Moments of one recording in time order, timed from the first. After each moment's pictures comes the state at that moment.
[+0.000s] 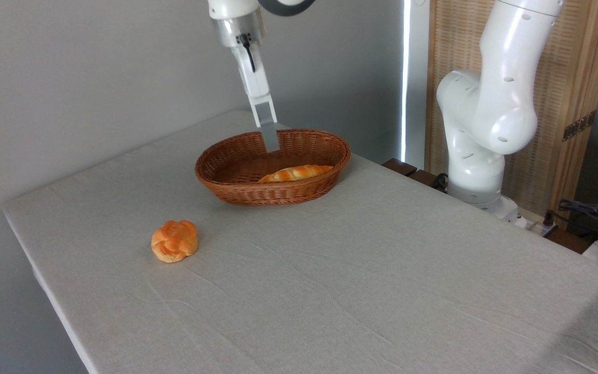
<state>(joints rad) -0.48 -0.35 -0.13 -2.20 -0.11 1.77 0.71</state>
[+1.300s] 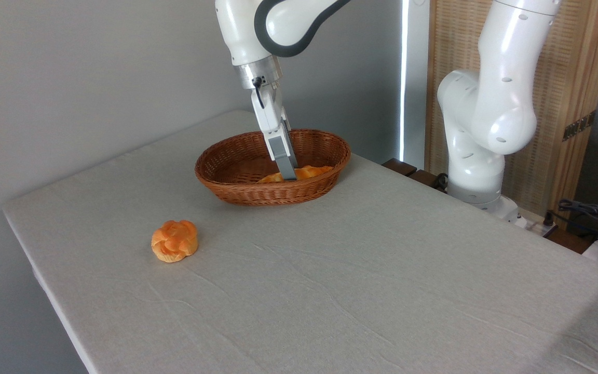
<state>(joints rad) -0.49 -0.31 -0.23 -2.38 0.04 1.91 0.71</state>
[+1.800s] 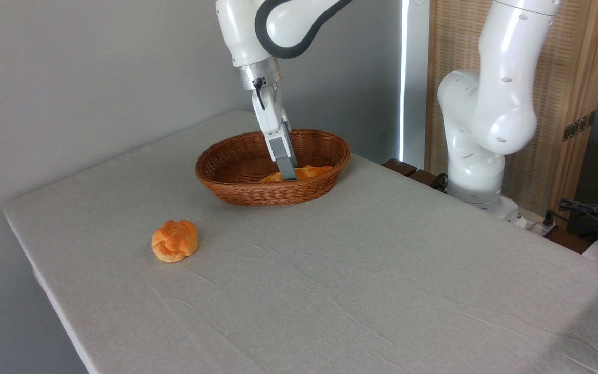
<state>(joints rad) -0.49 -0.31 -0.23 -2.38 0.04 1.91 0.71</state>
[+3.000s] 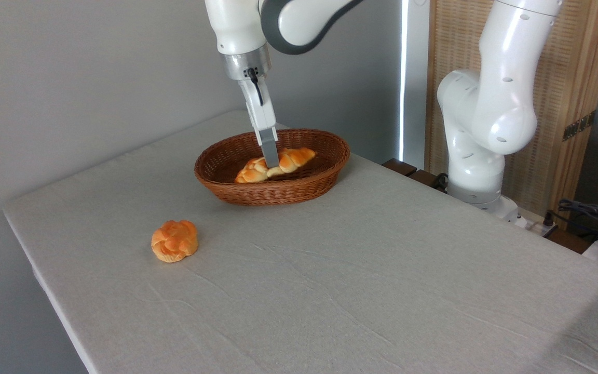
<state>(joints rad) -0.48 -0.33 -0.05 -2.29 -0.17 1.92 0.71</state>
